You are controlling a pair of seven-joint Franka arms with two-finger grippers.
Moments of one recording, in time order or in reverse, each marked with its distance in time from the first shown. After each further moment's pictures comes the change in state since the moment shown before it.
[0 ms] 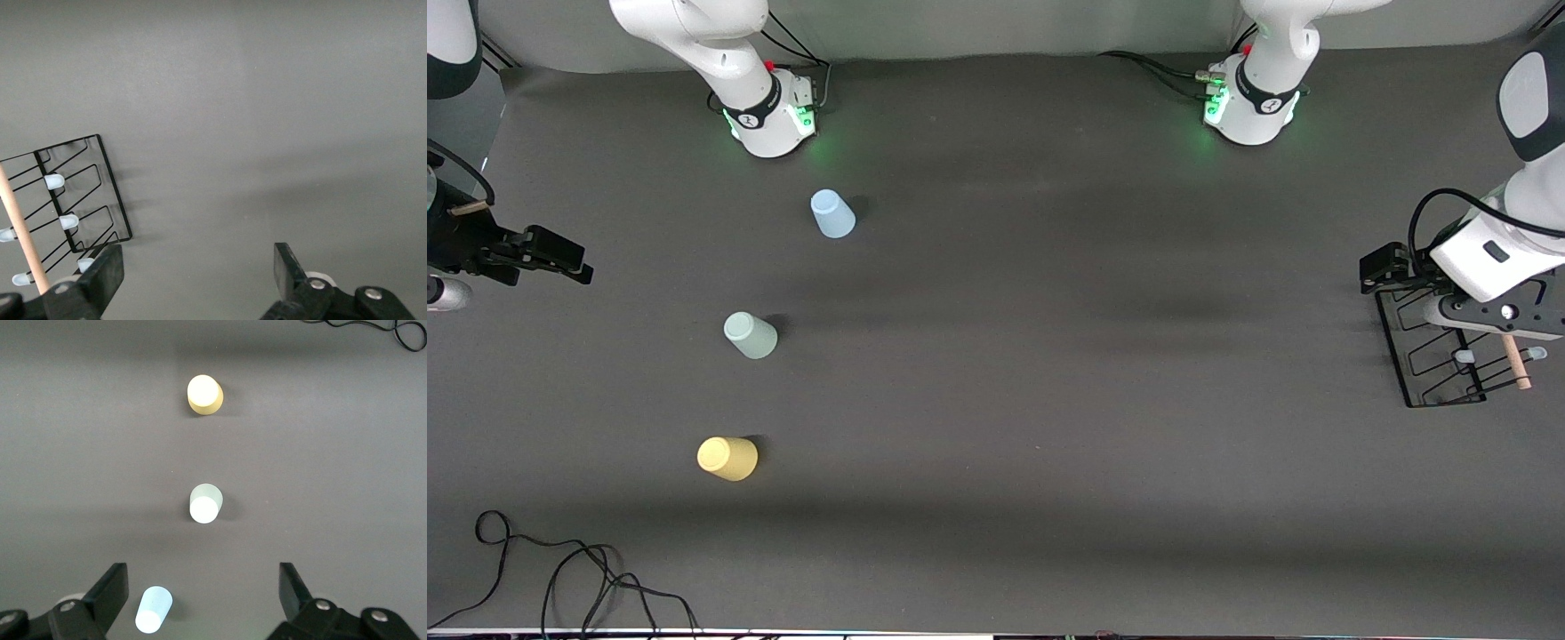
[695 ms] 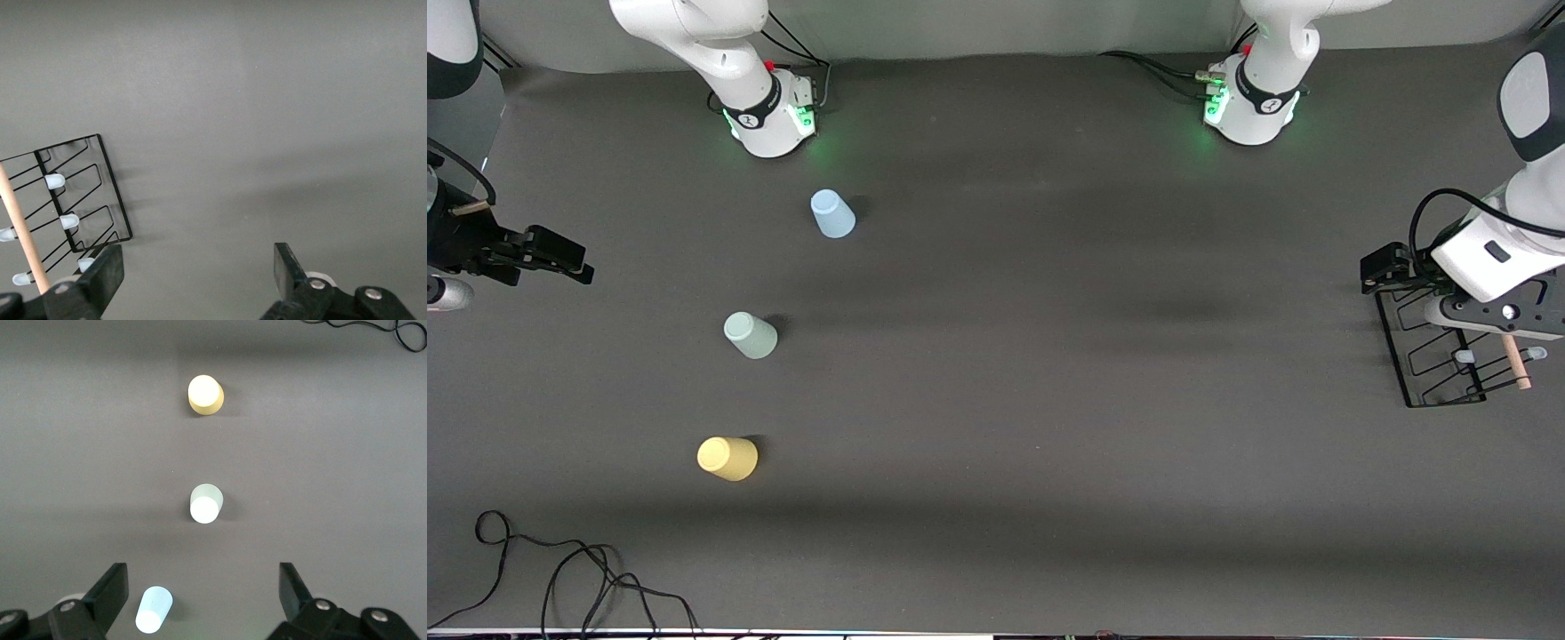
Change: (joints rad) left arm 0.001 0.000 0.000 0.000 0.000 0.000 0.000; right arm 0.003 0.000 0.000 0.000 0.000 0.000 0.000
